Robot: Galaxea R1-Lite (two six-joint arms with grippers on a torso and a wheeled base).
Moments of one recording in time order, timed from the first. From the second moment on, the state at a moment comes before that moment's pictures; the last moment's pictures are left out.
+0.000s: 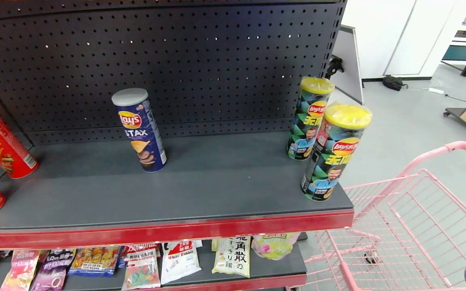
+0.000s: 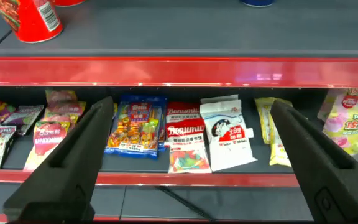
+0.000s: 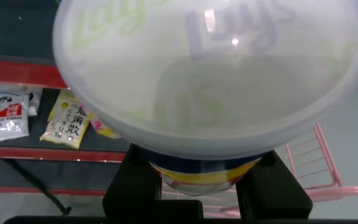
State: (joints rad) left arm 0.09 0.10 0.00 0.00 0.00 0.00; right arm 0.10 0.42 -0.50 0.25 -0.08 -0.14
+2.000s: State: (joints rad) left arm 0.00 0.10 -0.01 0.00 -0.04 0.01; right arm 0.19 0.25 -0.39 0.26 0.14 -0.13
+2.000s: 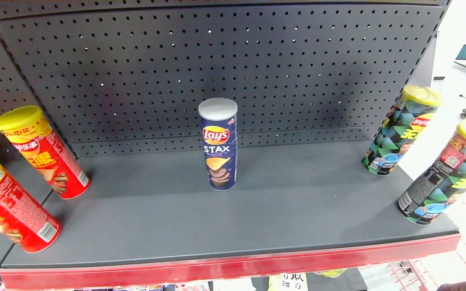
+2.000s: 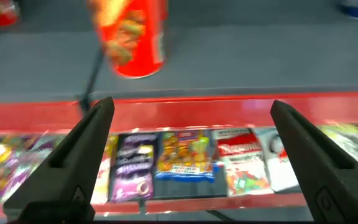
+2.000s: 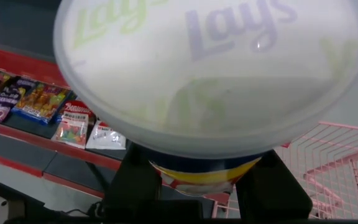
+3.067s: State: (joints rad) left arm -0.33 1.40 -0.79 -0.29 -0.57 0.19; right arm 0.21 0.33 -0.44 0.25 0.14 -0.11
